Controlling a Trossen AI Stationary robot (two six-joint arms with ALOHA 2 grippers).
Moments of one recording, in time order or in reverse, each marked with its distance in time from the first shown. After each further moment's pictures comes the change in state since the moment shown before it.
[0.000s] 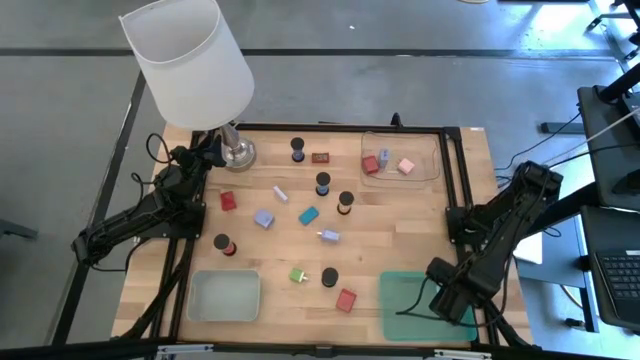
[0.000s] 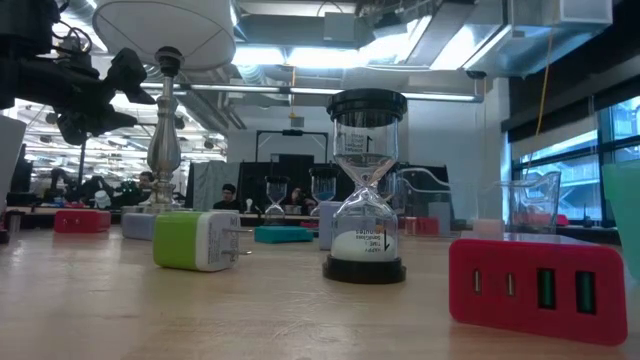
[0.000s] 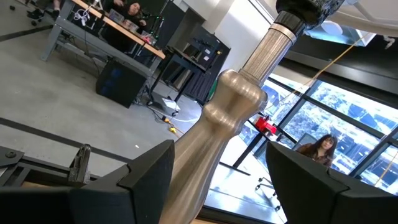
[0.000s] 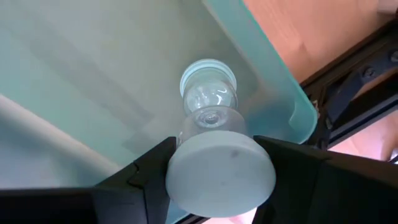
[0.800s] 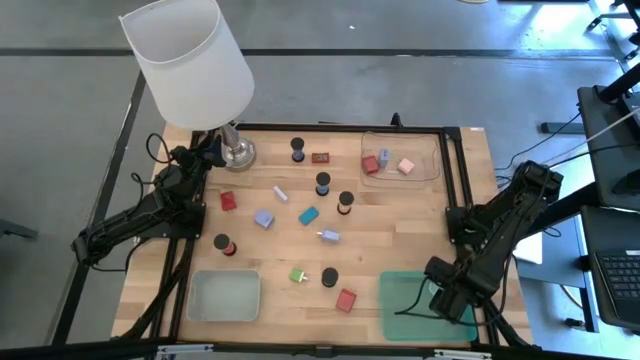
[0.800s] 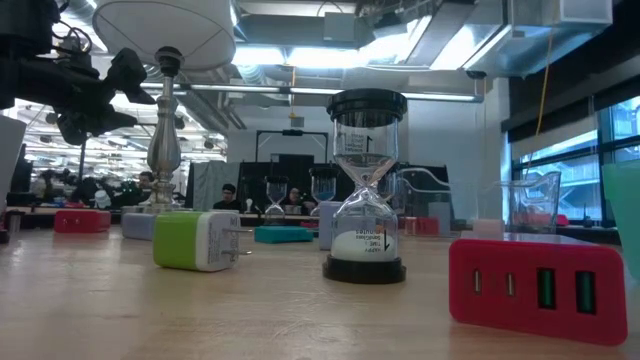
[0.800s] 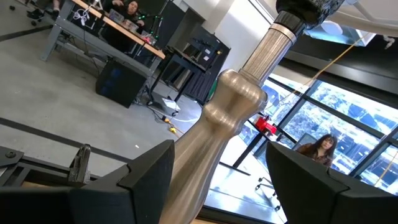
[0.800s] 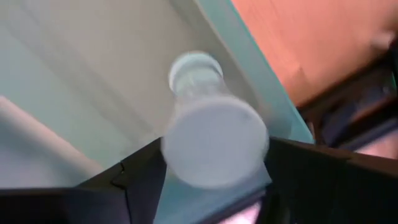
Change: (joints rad) left arm 0.000 0.000 0.000 0.000 0.000 0.000; right arm -0.013 -0.012 0.000 -0.019 0.029 -0.075
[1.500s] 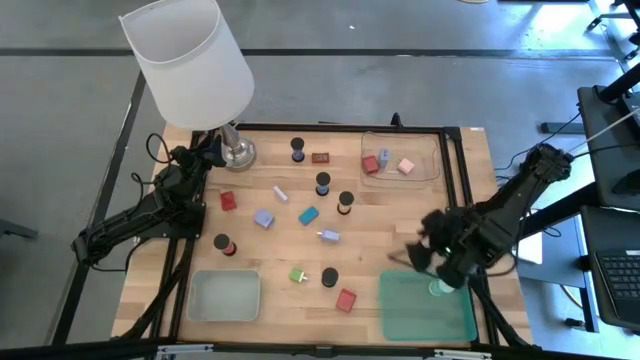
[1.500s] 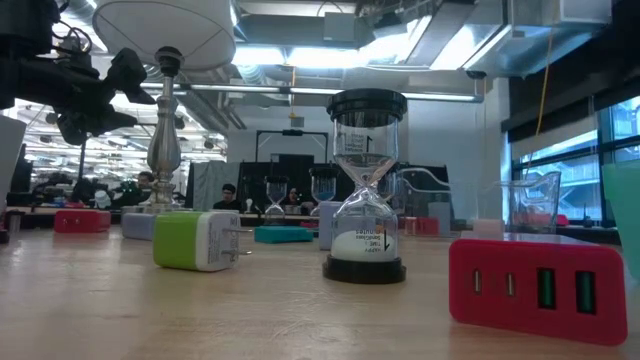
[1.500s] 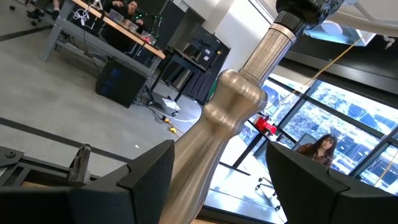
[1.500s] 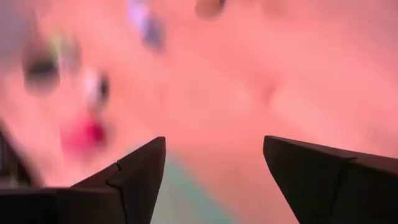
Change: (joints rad) left arm 0.000 0.000 0.000 0.000 0.000 0.000; right arm -0.183 -0.291 0.000 -0.011 0.786 0.068
